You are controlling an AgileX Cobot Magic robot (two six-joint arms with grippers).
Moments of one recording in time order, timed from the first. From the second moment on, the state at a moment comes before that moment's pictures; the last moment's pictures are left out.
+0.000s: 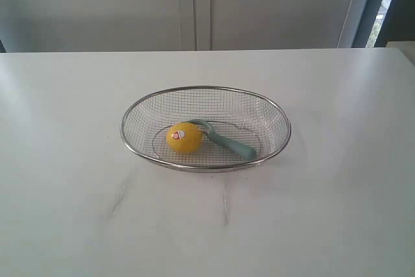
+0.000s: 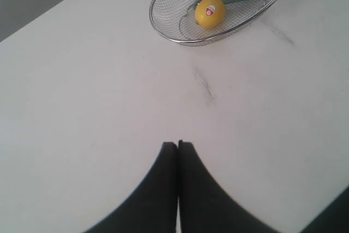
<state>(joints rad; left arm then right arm) -0.62 0.33 -0.97 0.08 1.32 0.19 0.47 0.39 -0.78 -0.21 0.41 0.11</state>
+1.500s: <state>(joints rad) -0.24 0.18 -0.29 0.09 0.12 0.11 0.47 0.39 -0.78 -0.21 0.41 0.11</state>
